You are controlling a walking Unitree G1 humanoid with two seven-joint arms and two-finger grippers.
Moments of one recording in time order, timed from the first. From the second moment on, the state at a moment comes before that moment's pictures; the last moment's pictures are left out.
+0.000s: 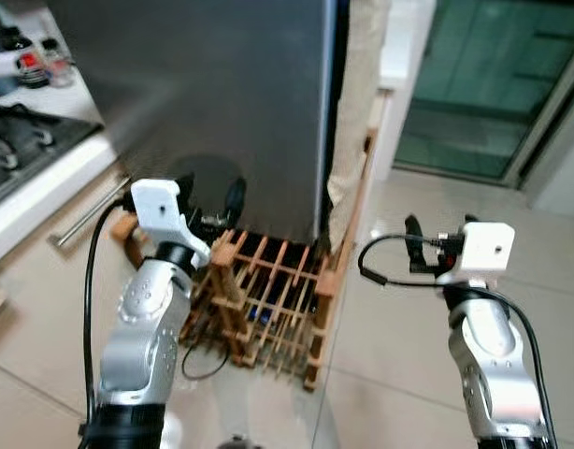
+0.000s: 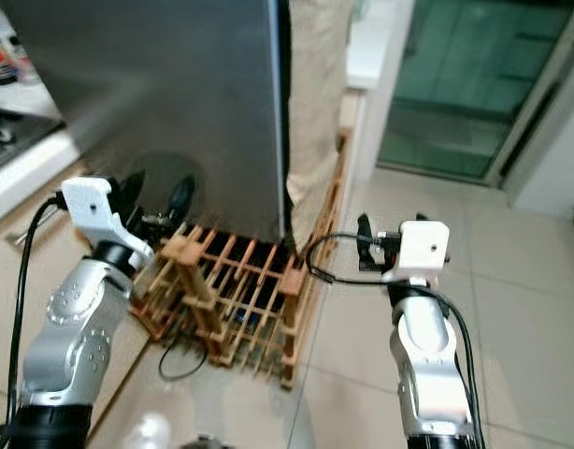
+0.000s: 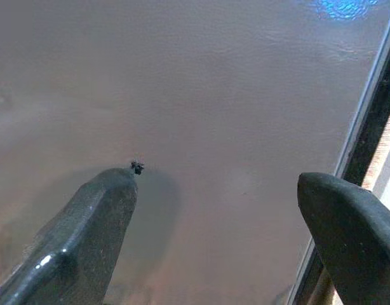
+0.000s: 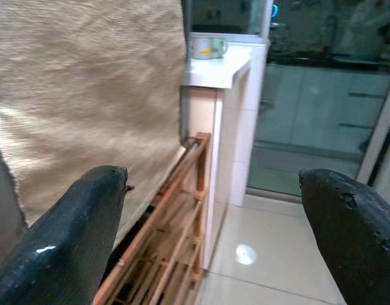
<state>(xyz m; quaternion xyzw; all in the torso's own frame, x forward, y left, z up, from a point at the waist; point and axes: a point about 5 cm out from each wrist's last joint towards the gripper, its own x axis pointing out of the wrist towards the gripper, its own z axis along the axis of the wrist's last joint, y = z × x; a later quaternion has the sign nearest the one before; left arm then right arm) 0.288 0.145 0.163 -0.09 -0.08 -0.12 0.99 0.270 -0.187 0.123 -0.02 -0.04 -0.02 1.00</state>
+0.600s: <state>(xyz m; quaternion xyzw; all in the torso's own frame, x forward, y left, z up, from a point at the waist) 0.295 0.133 0.162 -0.08 -0.07 -0.13 0.99 0.265 -0.193 0.114 -0.03 -0.02 -0.03 1.00</state>
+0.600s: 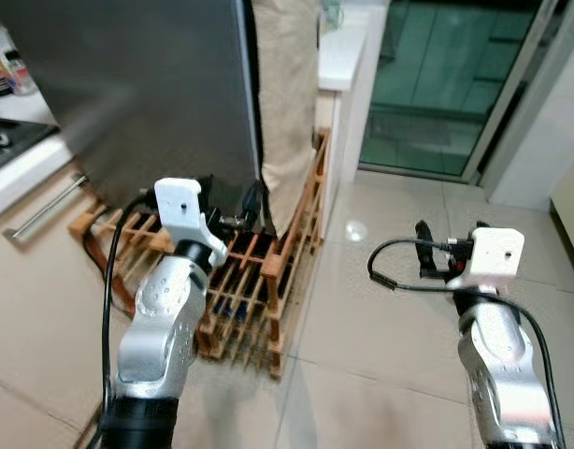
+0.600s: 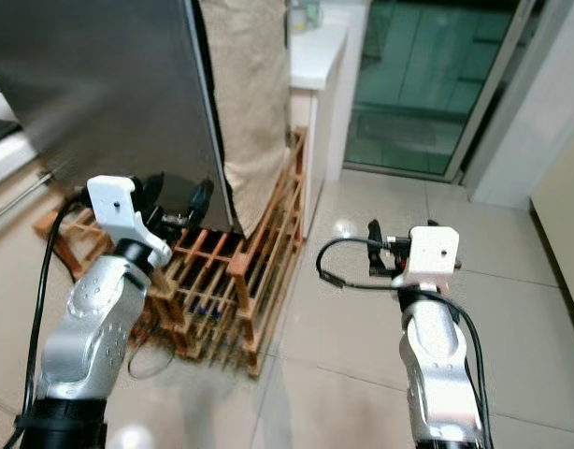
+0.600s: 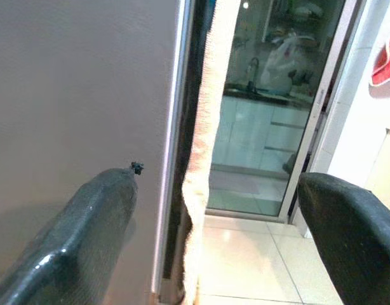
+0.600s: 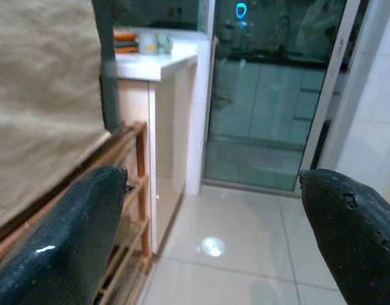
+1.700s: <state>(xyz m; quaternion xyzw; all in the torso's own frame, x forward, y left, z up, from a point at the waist) 0.300 0.158 0.161 -0.11 -0.06 -0.06 0.99 0.265 -0.180 0.112 -0.03 -0.02 -0.01 1.00</state>
